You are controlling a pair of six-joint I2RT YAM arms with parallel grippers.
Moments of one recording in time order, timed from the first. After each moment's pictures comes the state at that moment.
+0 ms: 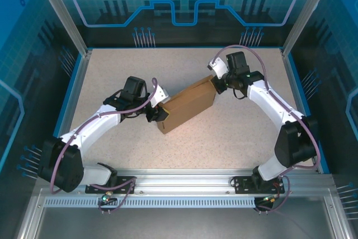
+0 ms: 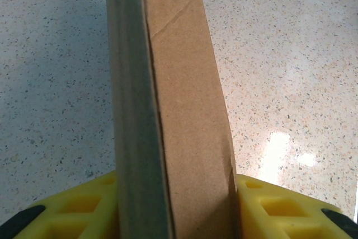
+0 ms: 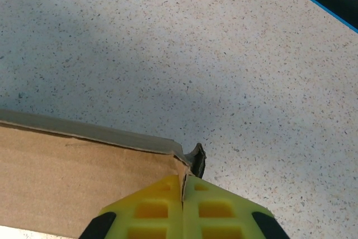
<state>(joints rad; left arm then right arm) -0.36 1.33 0.92 -0.45 0.59 0.44 0.31 1.56 1.29 -0.54 -0.18 -0.34</state>
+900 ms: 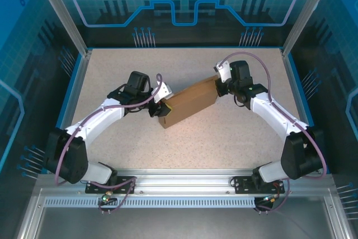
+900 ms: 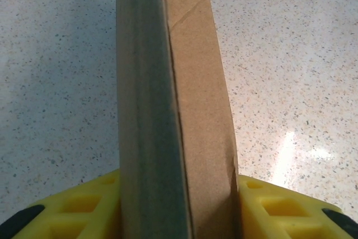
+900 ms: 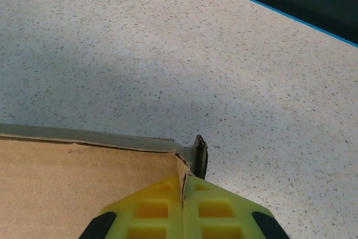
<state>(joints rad) -0.37 1.42 1.02 -0.46 0.56 0.49 0.33 1.44 1.08 -0.31 -0.05 -0.15</state>
